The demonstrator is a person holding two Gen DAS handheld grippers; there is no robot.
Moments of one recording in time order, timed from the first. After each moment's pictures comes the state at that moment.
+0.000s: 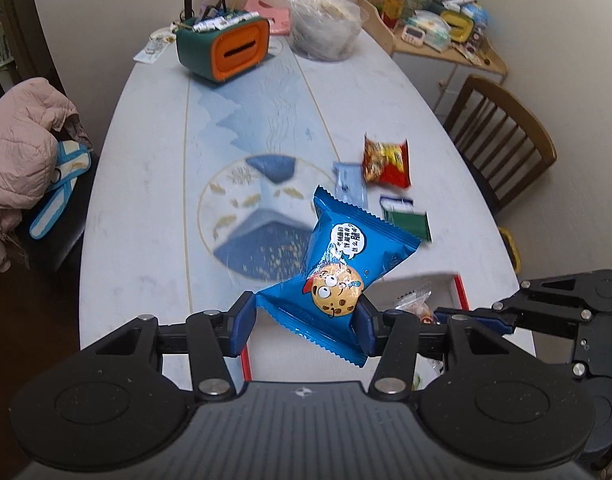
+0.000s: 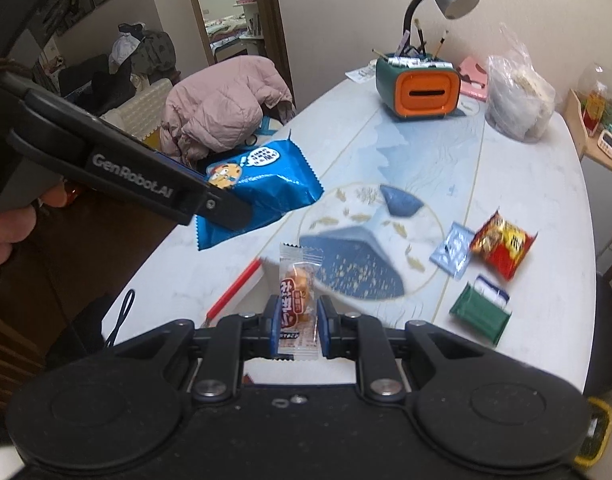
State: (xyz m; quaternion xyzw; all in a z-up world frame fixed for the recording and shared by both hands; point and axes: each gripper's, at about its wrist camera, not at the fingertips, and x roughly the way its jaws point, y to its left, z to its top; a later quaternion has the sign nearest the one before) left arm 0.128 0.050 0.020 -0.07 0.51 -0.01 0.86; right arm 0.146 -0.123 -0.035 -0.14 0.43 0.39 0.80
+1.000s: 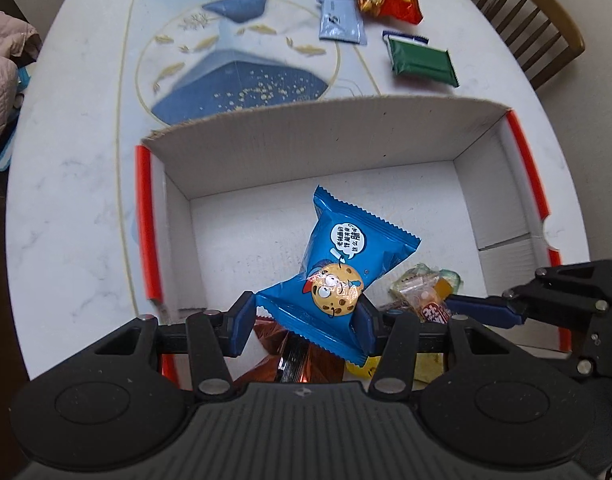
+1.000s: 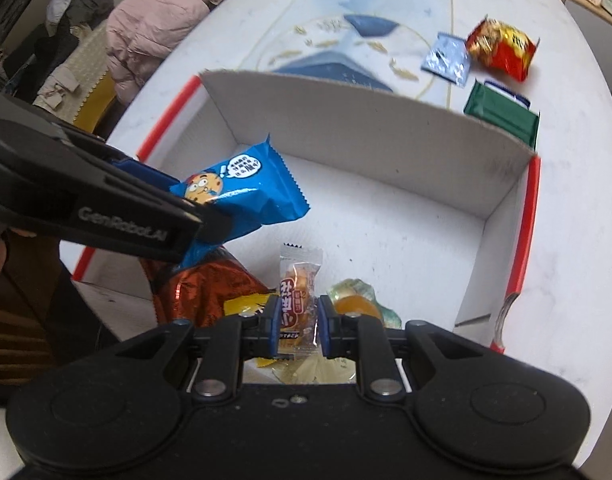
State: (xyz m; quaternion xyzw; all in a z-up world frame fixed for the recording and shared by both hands) left arm 0.123 -0.005 -0.141 -0.04 0.63 -0.02 0.77; right arm 0.121 -0.149 -0.168 -0.11 0.57 0.31 0.75
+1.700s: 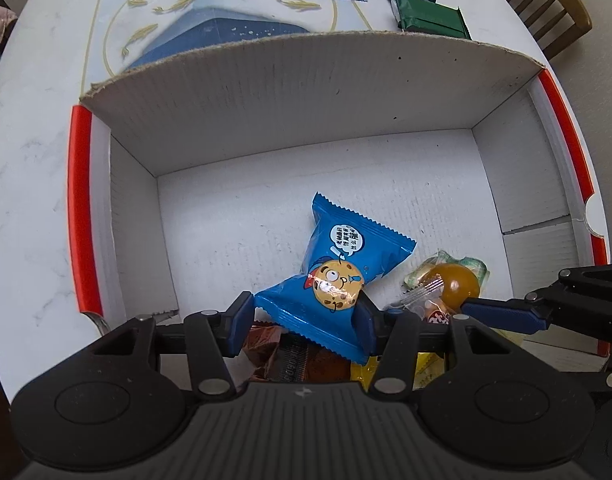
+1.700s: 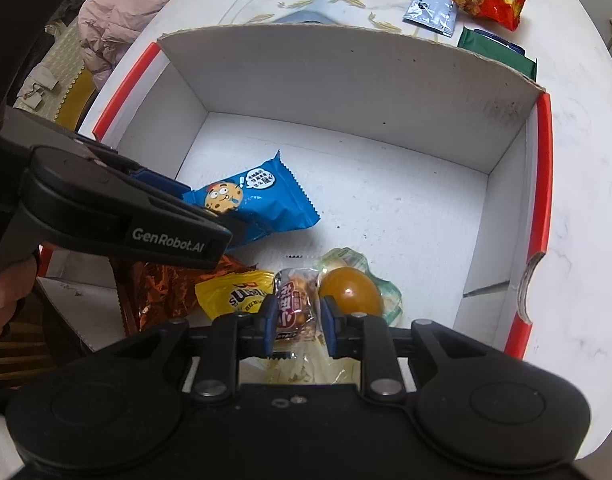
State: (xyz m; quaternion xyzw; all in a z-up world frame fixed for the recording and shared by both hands) left arm 0.134 -0.012 -0.188 -0.05 0.66 -0.04 0.75; right arm 0.126 -0.152 -0.192 -0.09 0.61 0.28 0.73
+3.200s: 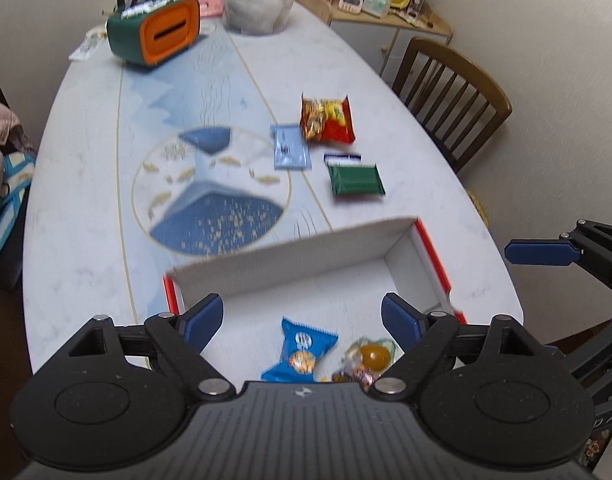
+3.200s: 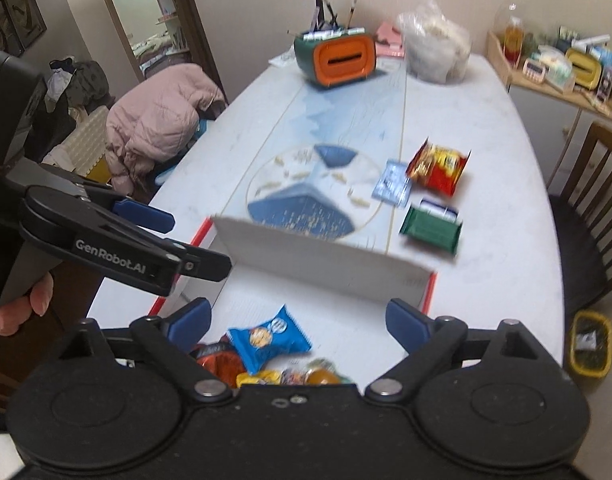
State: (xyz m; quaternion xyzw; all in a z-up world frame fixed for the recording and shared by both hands) left arm 0.120 0.013 -0.021 -0.05 0.51 -0.09 0.85; right arm 0.115 -0.180 -0.039 -0.07 0.45 0.29 0.84
